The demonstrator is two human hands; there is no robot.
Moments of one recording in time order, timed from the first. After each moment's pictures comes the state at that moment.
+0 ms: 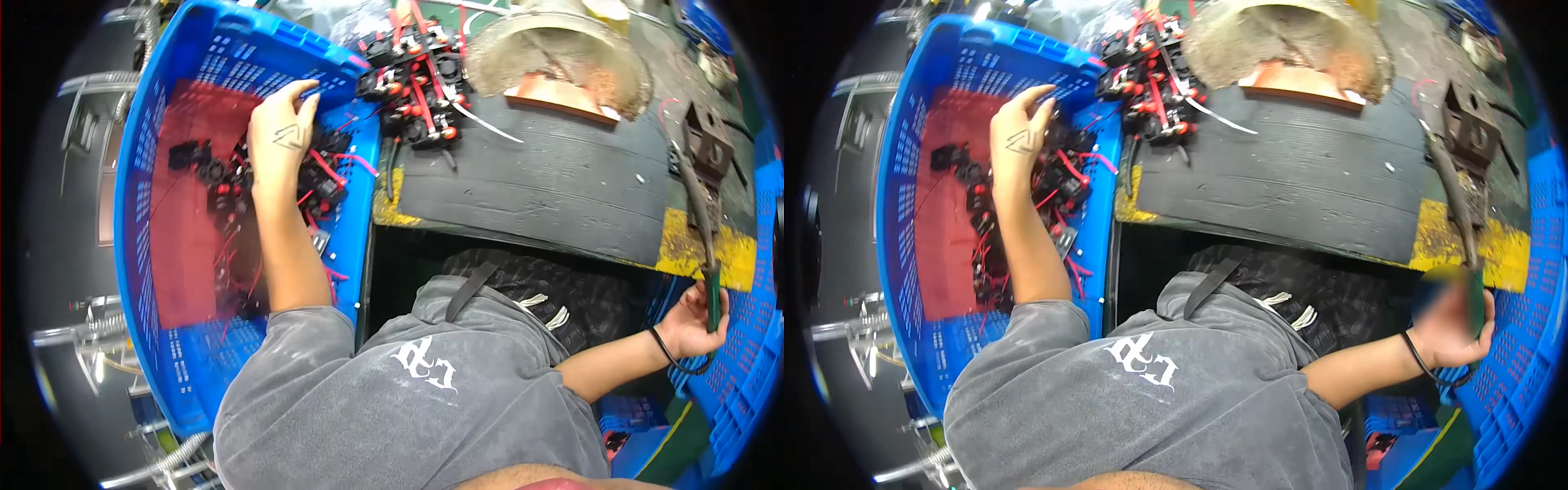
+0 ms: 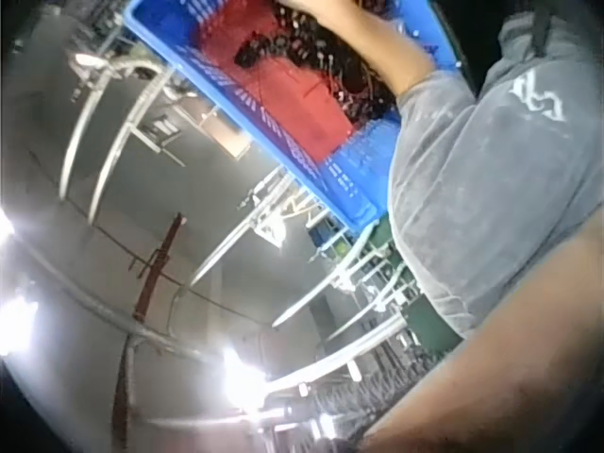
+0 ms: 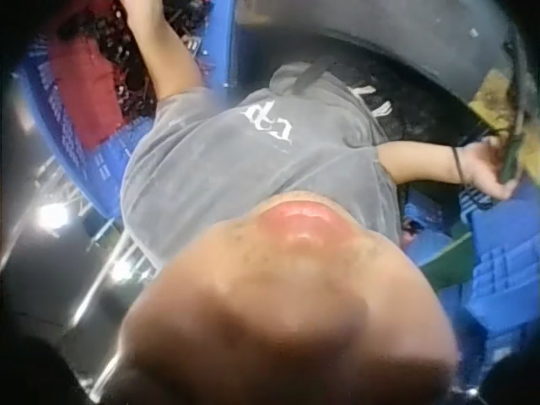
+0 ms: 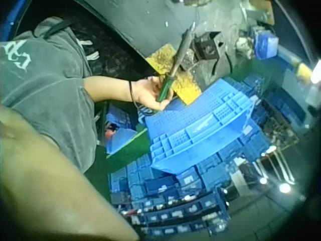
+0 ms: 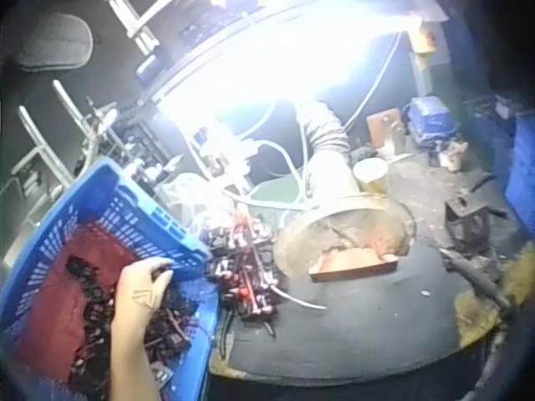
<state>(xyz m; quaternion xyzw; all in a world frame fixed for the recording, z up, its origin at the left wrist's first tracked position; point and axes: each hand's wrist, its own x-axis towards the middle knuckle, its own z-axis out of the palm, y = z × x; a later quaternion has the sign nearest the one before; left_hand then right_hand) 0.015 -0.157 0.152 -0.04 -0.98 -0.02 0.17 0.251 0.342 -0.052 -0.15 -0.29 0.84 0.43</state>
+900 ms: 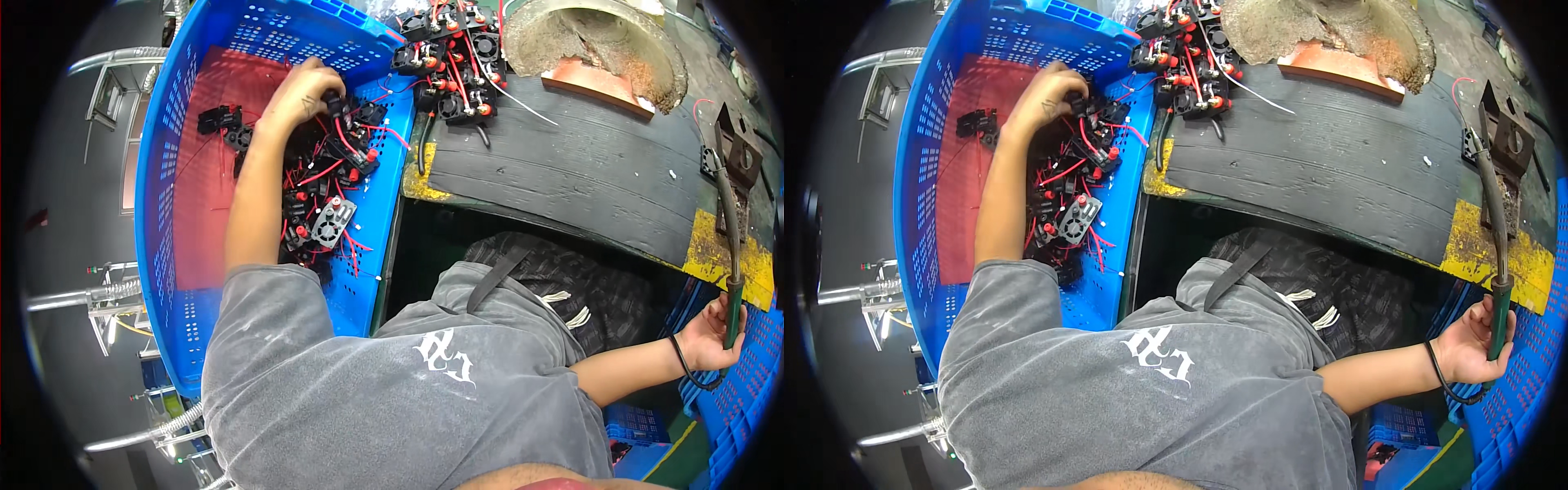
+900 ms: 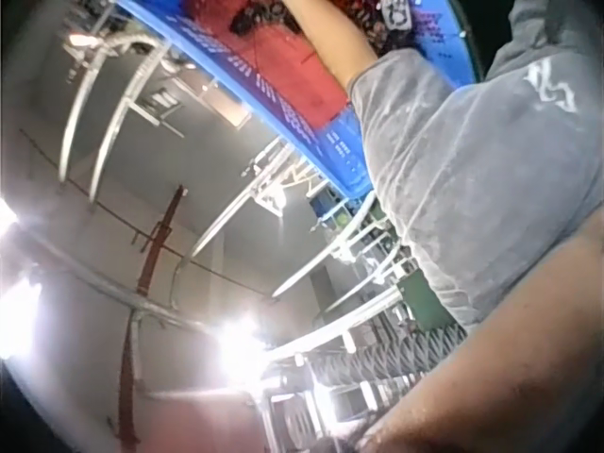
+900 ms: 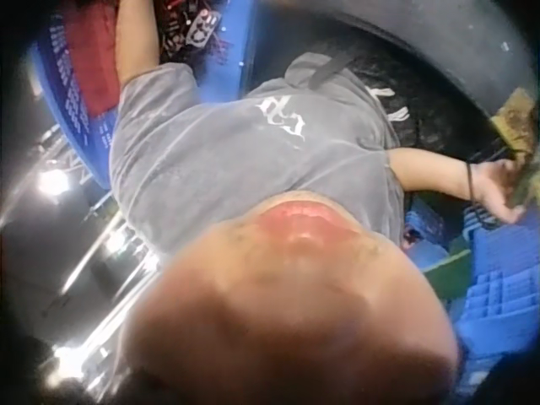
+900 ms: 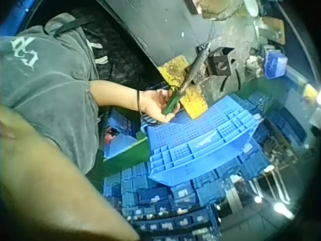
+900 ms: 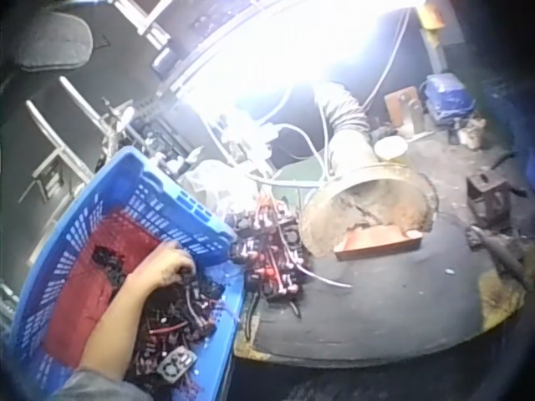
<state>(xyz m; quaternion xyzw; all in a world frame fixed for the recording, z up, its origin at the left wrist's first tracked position) -0.031 -0.242 0.158 -0.30 -0.93 0.19 -0.07 0.264 0.367 -0.074 -0.13 -0.31 0.85 0.40</state>
